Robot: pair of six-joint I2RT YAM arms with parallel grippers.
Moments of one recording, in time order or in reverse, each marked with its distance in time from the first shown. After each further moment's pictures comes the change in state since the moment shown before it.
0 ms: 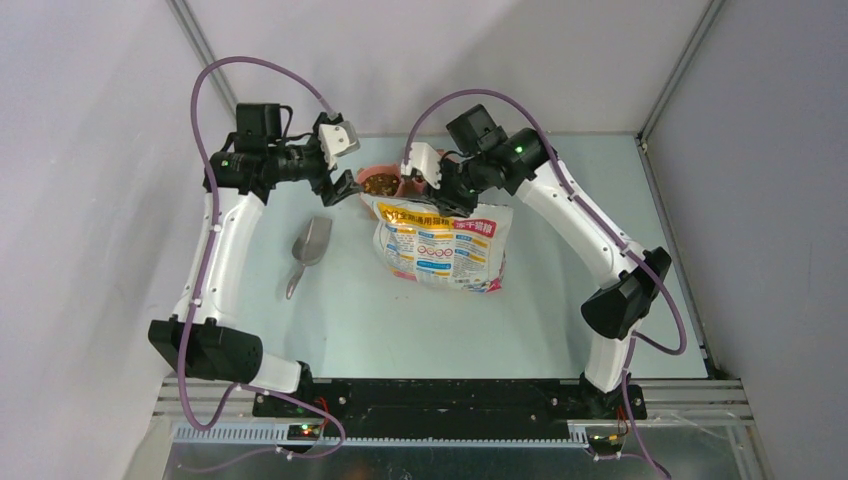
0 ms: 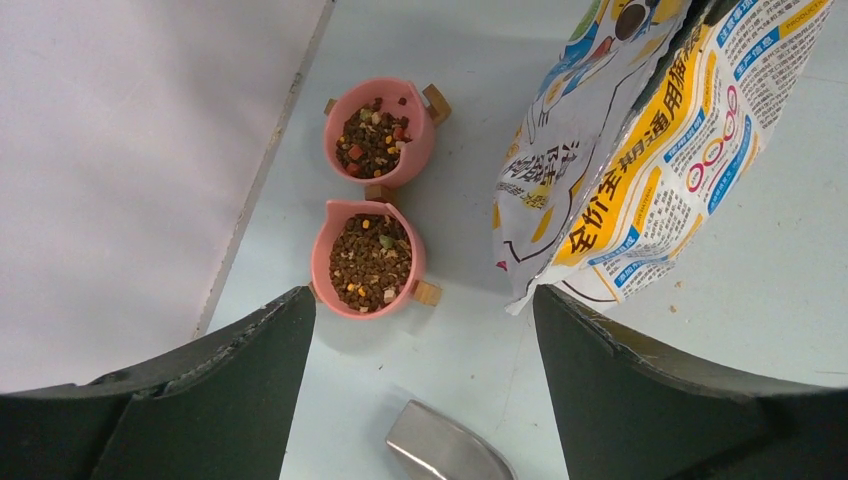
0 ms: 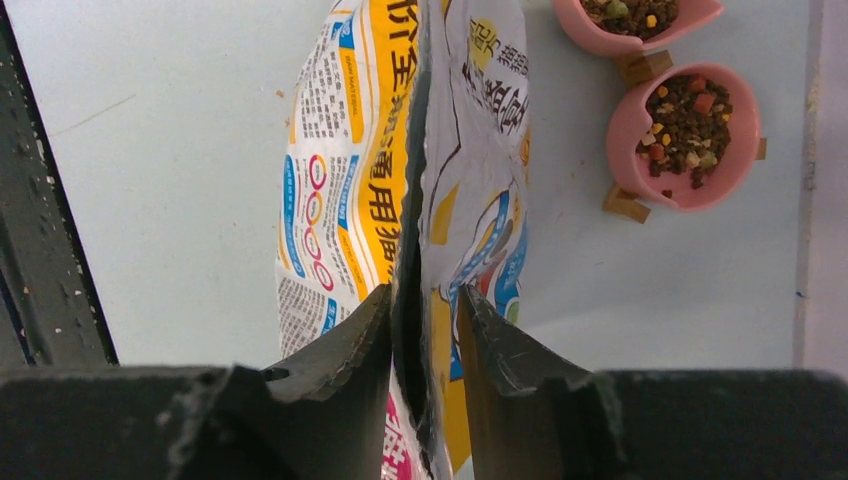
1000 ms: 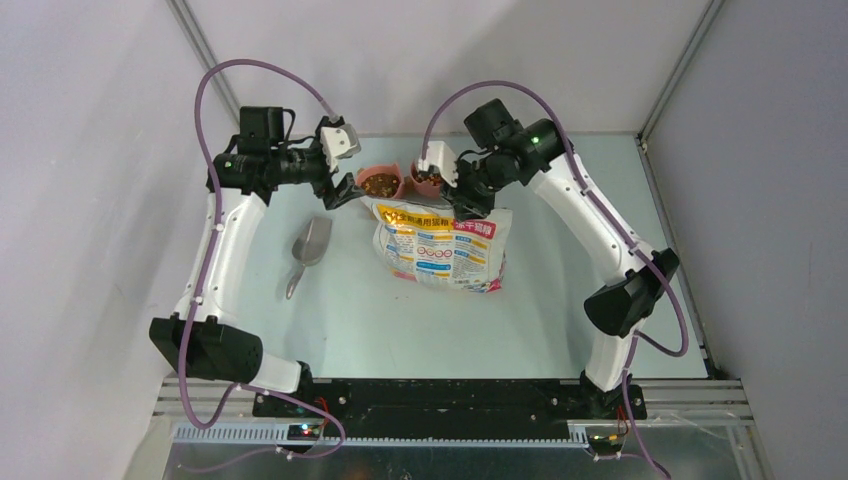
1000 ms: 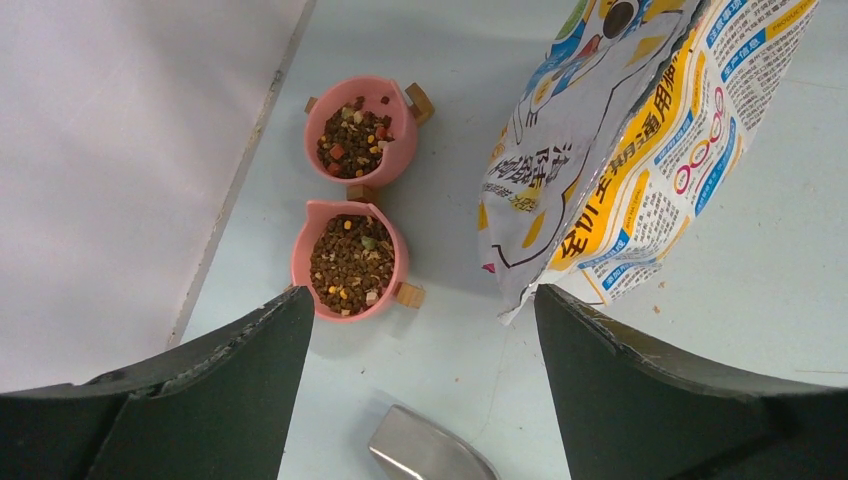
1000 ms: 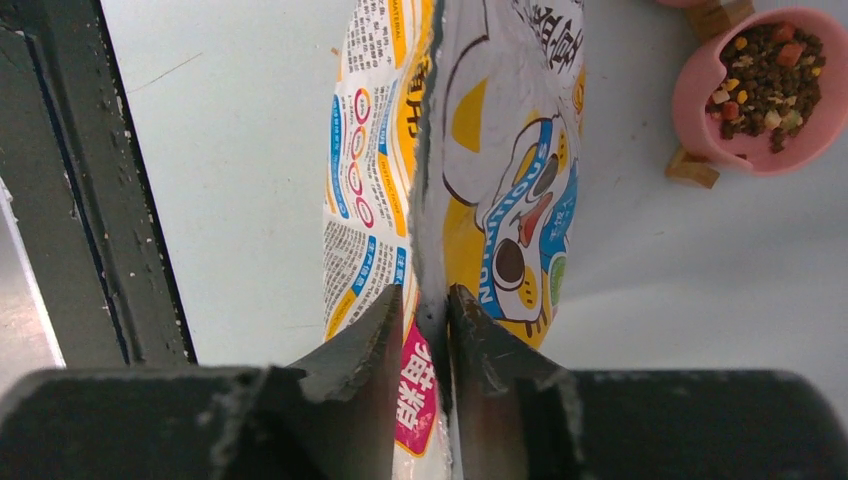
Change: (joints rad) left arm 0.000 0.000 -0.030 0.008 0.018 -0.009; right arm -0.072 -0.005 0.046 -0.167 -0.111 -0.024
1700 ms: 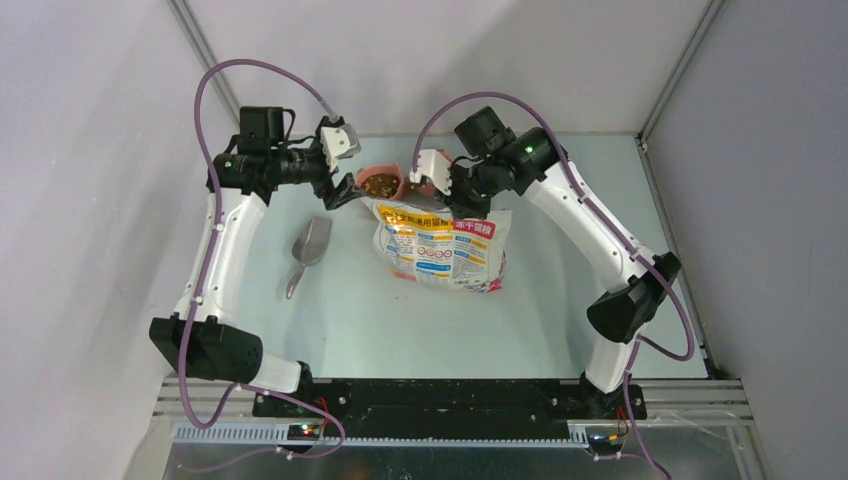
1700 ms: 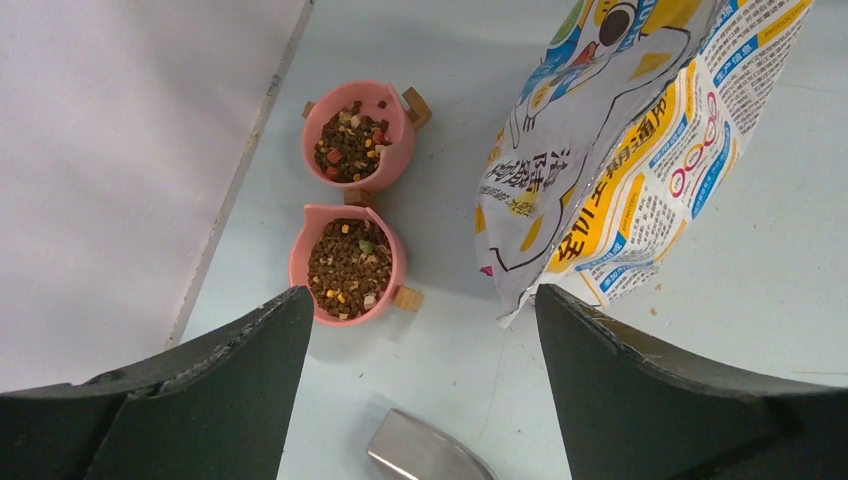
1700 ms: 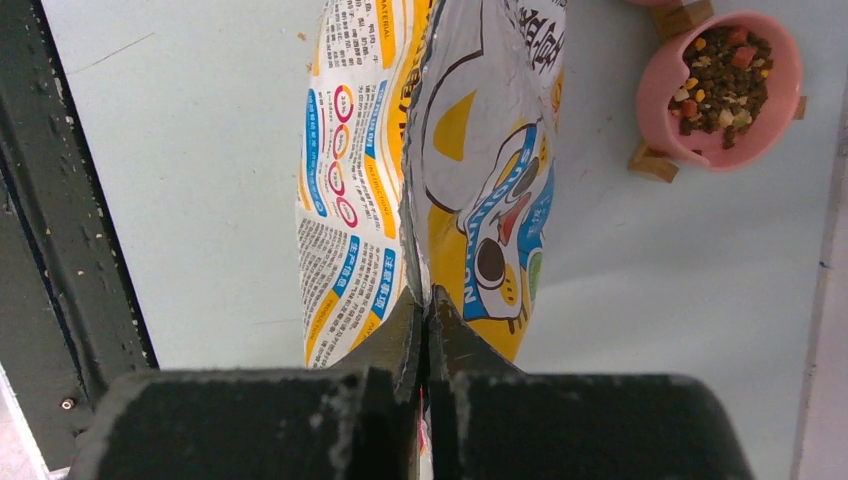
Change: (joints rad) left arm 0.000 0.000 0.000 0.000 0.009 0.000; right arm 0.064 -0.031 -0.048 0.047 0.113 -0.014
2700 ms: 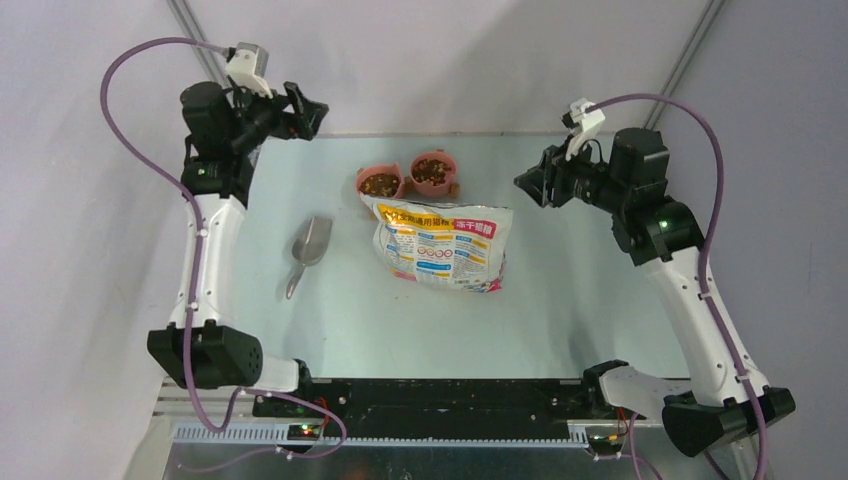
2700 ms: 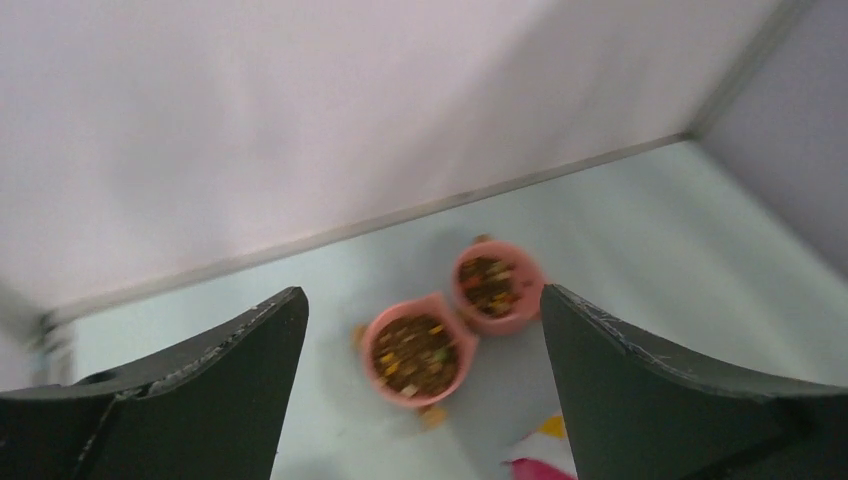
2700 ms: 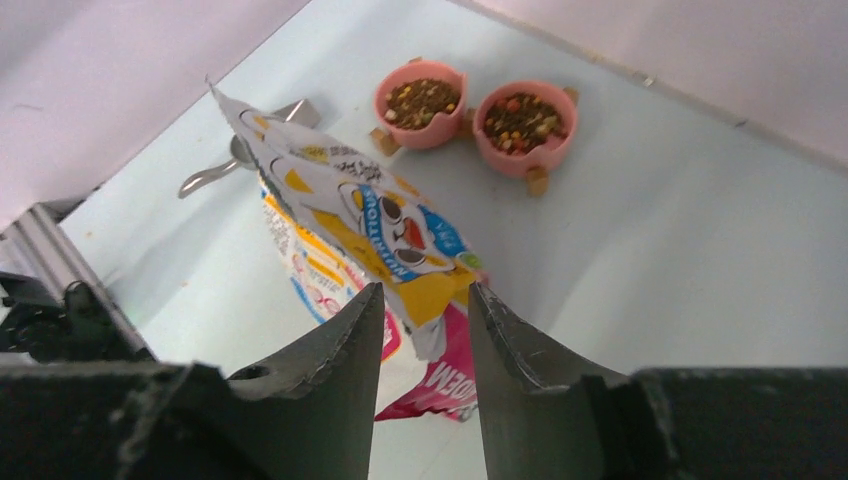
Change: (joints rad) left arm 0.171 -0.024 -0.029 0.601 -0.342 -0.954; right arm -0.396 -0.662 -0.644 0.714 -0.116 0.735
